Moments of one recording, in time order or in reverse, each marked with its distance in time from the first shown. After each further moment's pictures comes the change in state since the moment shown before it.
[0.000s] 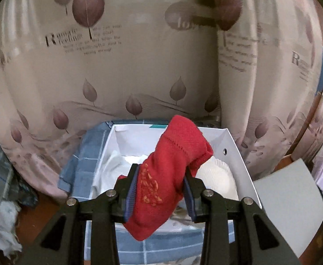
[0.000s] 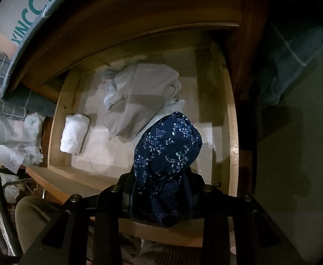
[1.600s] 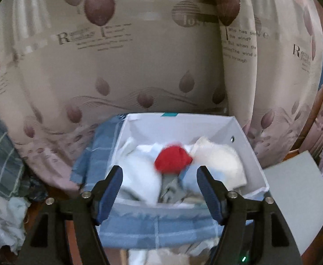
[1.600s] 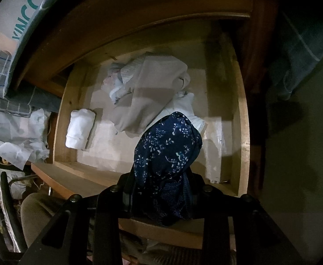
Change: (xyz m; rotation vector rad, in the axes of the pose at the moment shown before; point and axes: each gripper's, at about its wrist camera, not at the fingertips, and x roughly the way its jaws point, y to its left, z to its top) left arm -0.038 0.010 -0.036 0.032 0.005 0.083; right arm 0.011 0.005 0.001 -0.008 0.040 0.039
